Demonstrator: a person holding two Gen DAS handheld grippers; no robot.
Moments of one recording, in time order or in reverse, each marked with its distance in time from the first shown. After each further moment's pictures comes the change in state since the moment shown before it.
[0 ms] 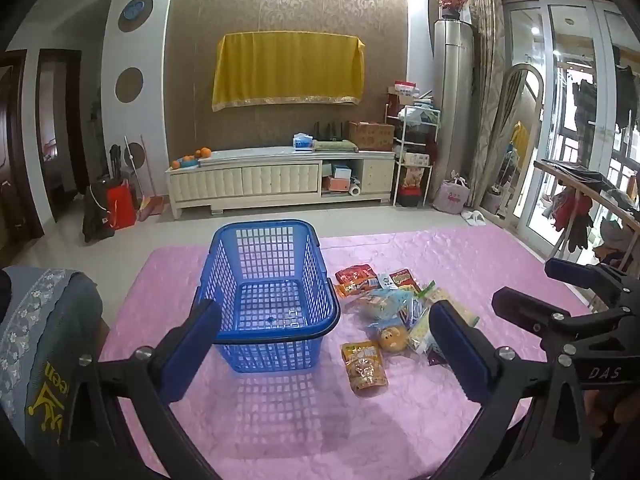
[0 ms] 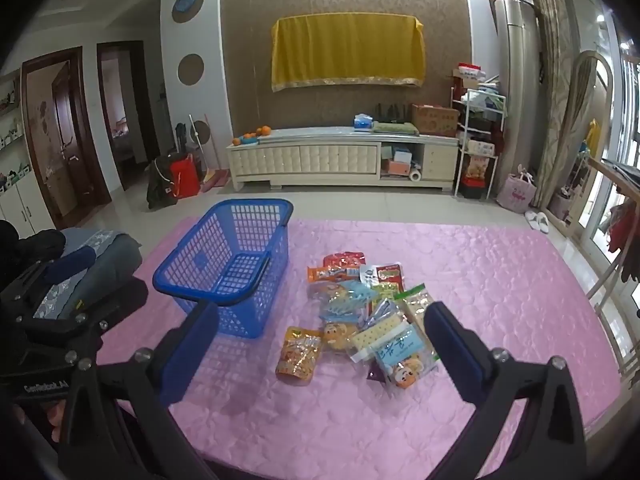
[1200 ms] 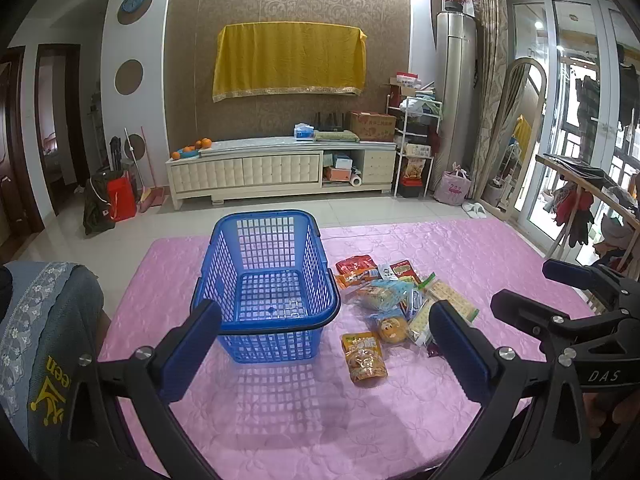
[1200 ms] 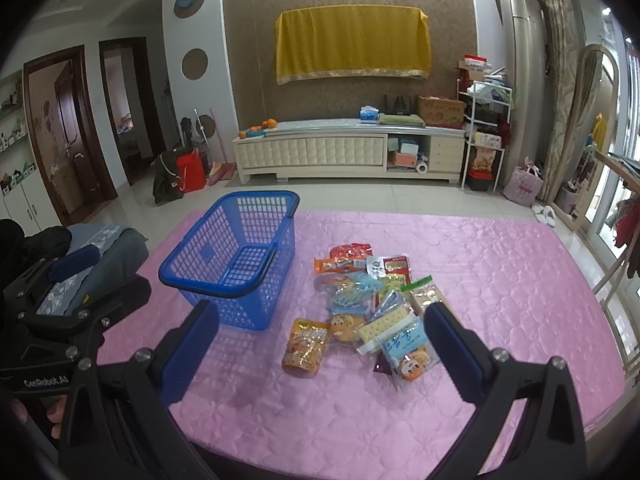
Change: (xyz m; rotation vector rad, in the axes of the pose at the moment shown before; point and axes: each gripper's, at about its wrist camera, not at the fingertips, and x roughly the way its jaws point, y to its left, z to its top) left arm -0.004 0.003 0.001 -0.002 0.034 0.001; right arm 0.003 0.000 -0.005 0.006 0.030 0.032
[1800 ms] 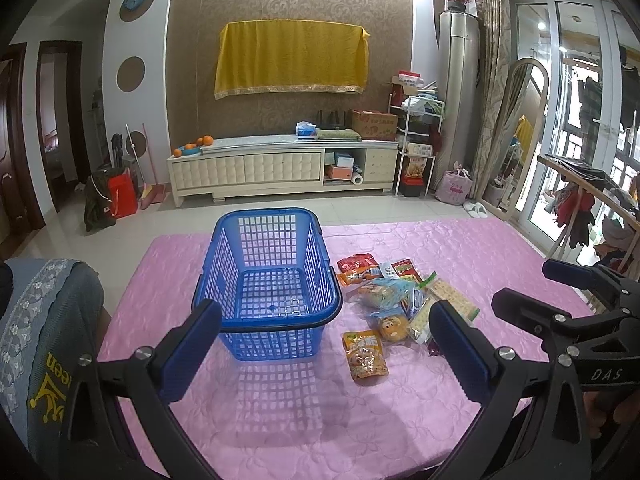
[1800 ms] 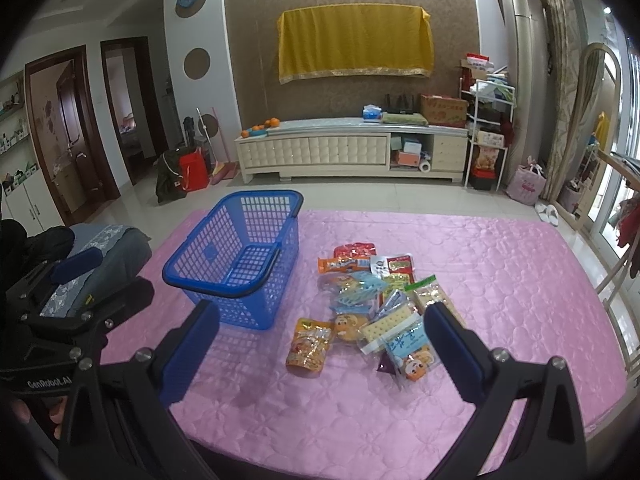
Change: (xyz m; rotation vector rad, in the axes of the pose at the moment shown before) left arm -0.001 -0.002 0.000 -0.005 0.006 0.006; right arm 0.000 0.000 0.002 0.001 0.006 0.011
